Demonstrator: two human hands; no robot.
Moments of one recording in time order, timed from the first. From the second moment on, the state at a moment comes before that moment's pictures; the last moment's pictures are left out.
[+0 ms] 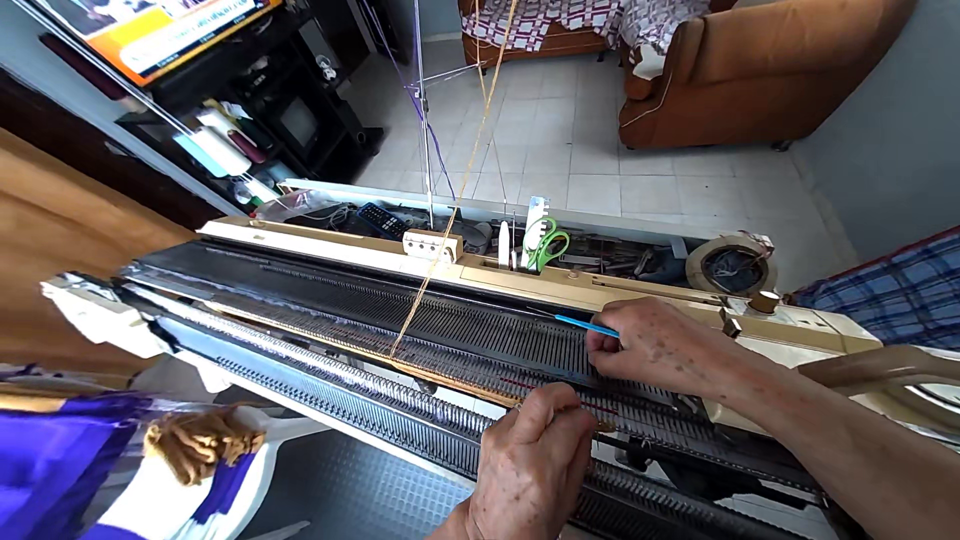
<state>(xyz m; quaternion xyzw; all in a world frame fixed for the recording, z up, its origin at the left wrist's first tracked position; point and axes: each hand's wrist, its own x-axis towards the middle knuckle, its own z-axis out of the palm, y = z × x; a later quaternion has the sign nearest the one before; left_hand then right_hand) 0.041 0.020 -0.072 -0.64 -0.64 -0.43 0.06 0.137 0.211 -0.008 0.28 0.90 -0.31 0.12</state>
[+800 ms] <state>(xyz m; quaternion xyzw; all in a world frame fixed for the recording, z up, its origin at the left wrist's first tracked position) 0.039 0.012 -0.088 -0.62 -0.67 -0.38 0.12 0.134 0.212 -0.009 0.32 0.90 -0.27 0.12</state>
